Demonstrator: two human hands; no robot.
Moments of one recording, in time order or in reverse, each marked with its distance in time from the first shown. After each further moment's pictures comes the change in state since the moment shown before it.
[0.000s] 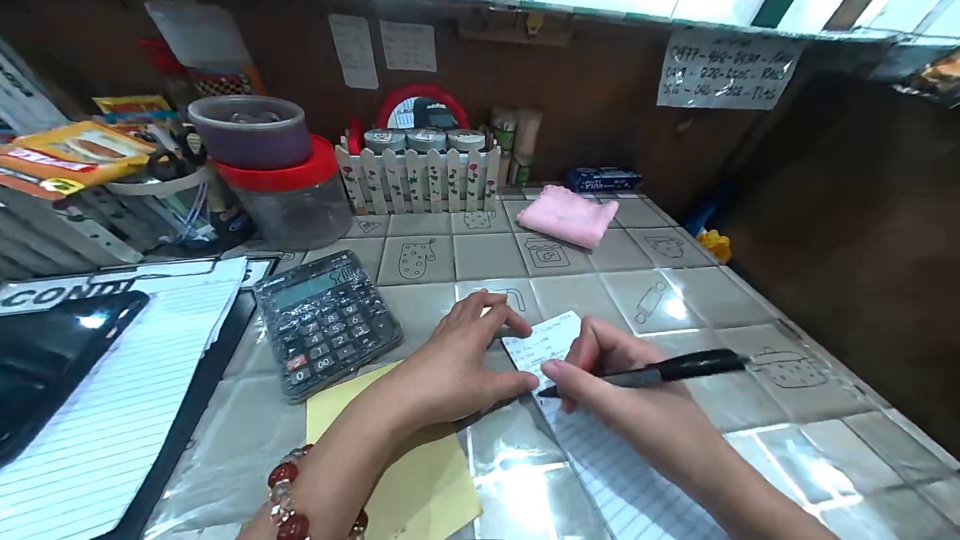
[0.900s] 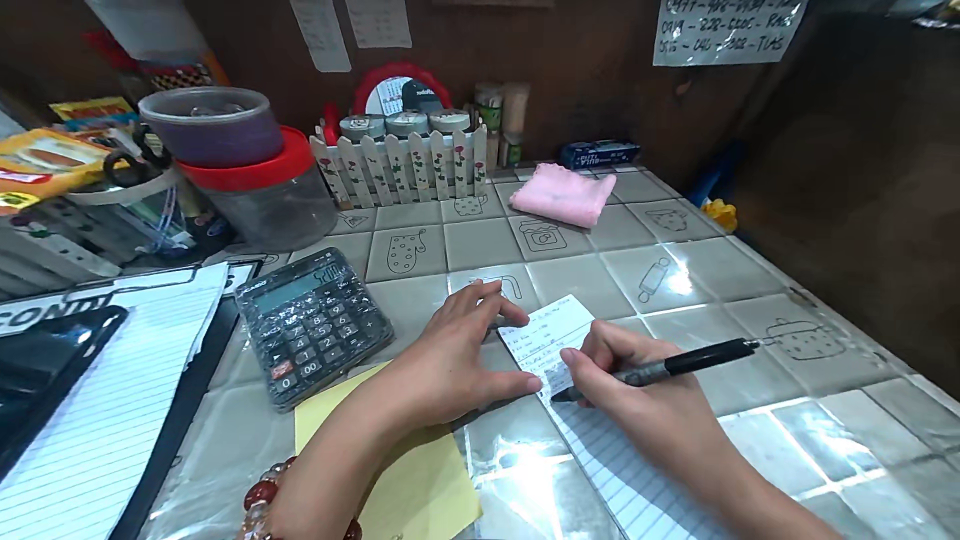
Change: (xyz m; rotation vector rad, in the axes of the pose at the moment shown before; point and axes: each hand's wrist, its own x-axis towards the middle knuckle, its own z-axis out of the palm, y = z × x) left_hand 0.000 0.001 -0.001 0.068 -0.049 -0.033; right_hand -0.009 0.018 0.006 -0.130 0.190 -0.112
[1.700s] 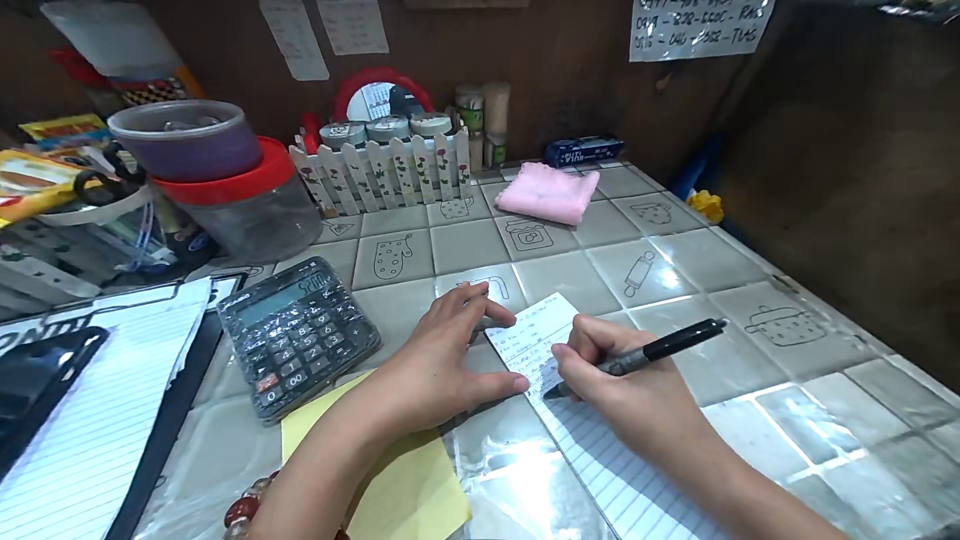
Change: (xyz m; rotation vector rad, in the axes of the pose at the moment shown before) left_hand -0.001 0.001 -0.001 0.002 0.016 0.002; right_hand 0.003 -0.003 0.001 -0.018 0.012 0.039
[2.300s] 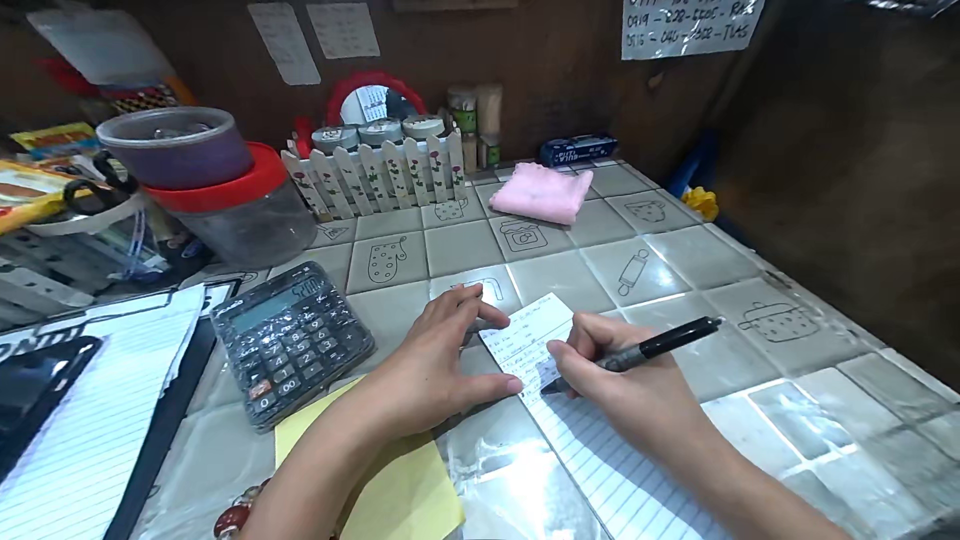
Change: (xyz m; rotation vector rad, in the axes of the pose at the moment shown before) left_hand 0.001 -0.002 0.000 -0.012 0.000 0.013; right_hand 0.000 0.004 -0.006 0.015 0.011 -0.007
